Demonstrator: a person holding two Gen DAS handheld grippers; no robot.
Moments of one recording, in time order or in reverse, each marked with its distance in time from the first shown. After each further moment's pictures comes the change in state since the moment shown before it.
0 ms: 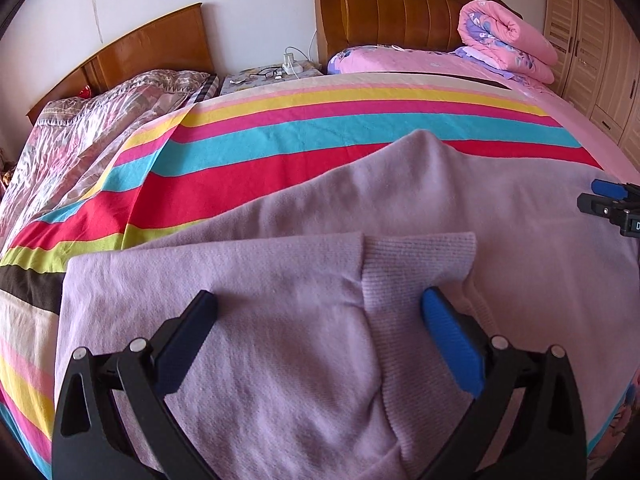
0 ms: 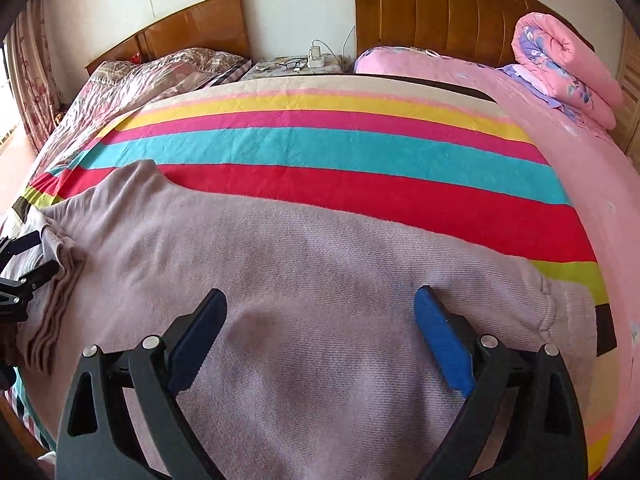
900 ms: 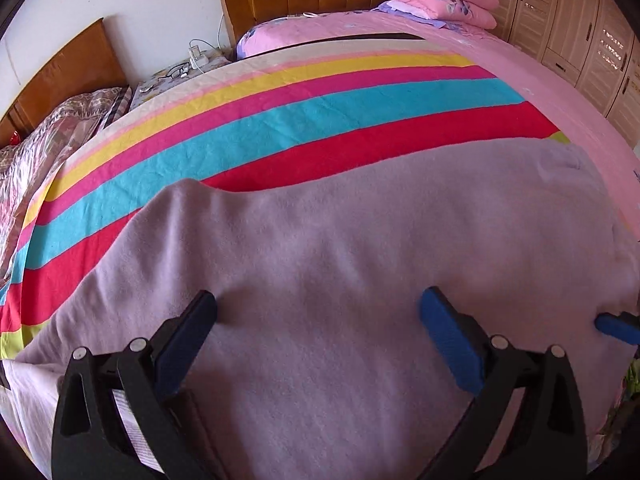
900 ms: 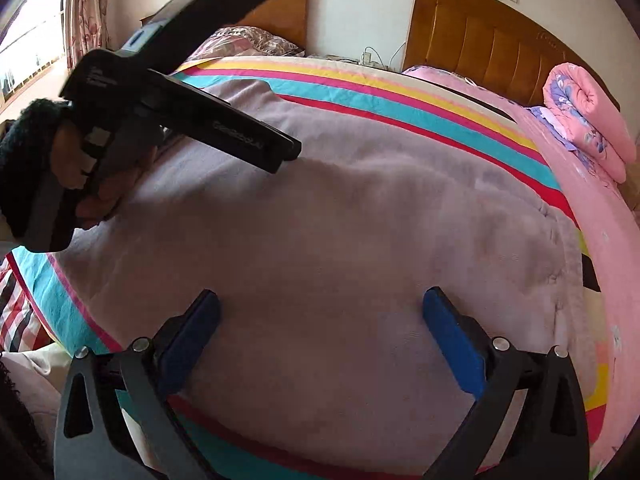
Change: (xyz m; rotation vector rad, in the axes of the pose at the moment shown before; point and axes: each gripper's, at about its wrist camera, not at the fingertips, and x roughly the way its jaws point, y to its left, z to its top) left arm 0.046 -0.156 0.059 0.171 0.103 -0.149; right arm -0.073 0.059 -0.108 -0.218 -0.007 0.021
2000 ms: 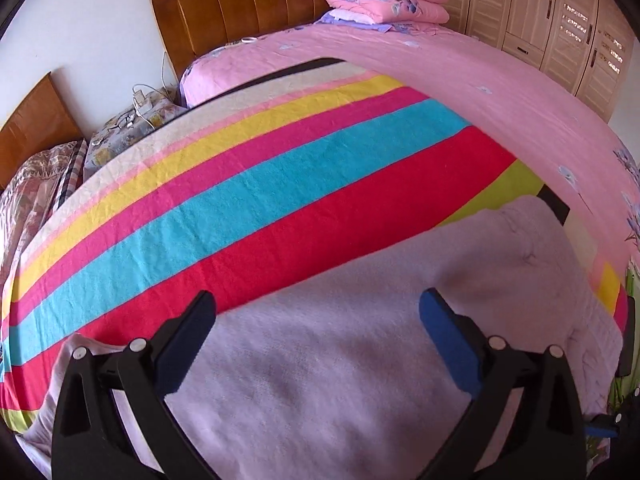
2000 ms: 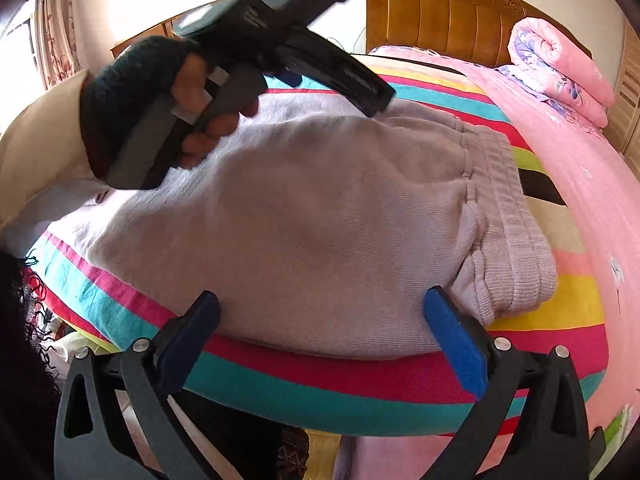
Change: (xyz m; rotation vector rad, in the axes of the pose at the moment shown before) left arm 0.007 -0.099 0.081 0.152 -0.076 -0.067; right arm -0.046 -0.047 -0.055 0.150 0.020 -0.003
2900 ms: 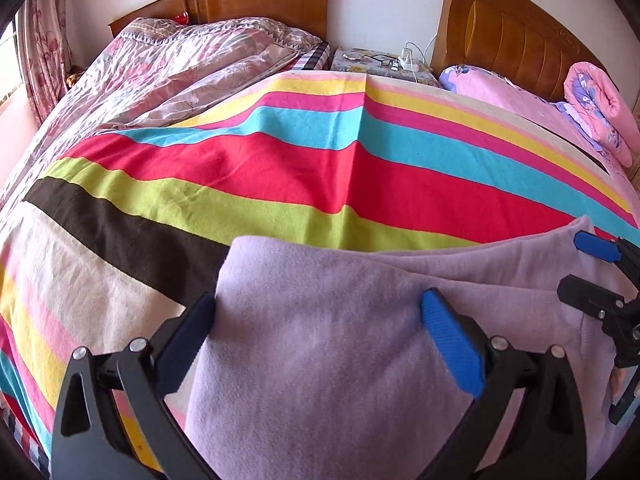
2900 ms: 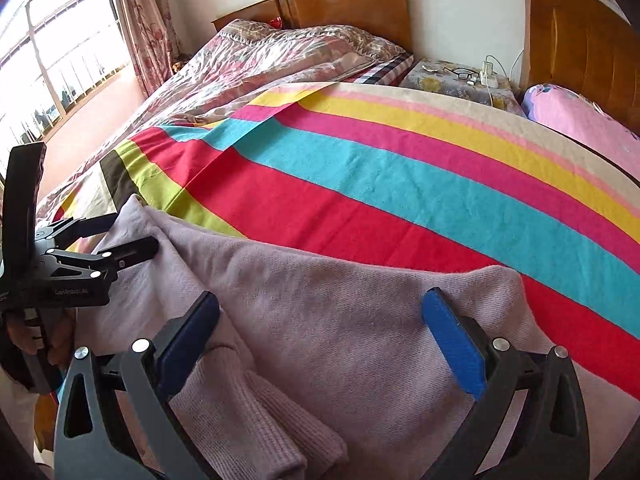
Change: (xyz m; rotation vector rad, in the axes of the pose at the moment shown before) left arm -0.125 0.341 -0.250 -0.655 0.026 0.367; right arm 0.183 0.207 0.232 -0.198 0.014 0.360
